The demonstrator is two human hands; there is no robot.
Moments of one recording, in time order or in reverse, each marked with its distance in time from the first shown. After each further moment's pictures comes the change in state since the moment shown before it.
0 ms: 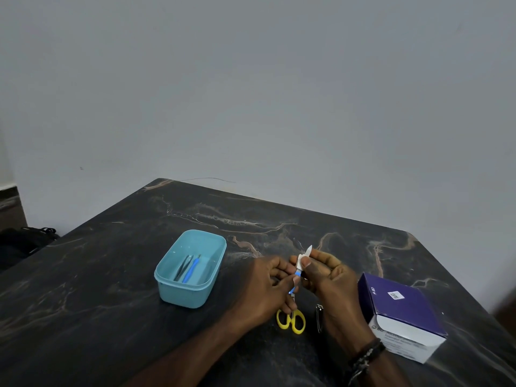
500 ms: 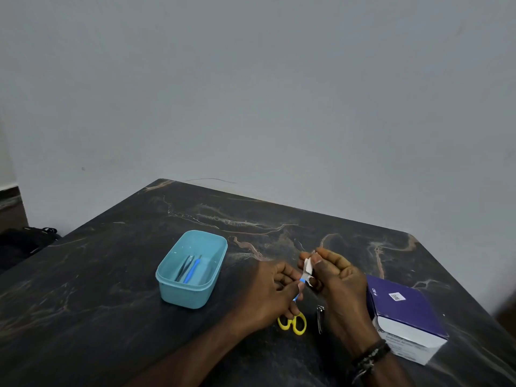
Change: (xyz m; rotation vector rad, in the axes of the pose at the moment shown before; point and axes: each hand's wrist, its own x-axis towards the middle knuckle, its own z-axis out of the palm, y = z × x) left_hand -0.001 -0.003 0.001 0.015 -0.066 -0.032; right_hand 0.004 0.000 -0.007 0.077 0.068 0.006
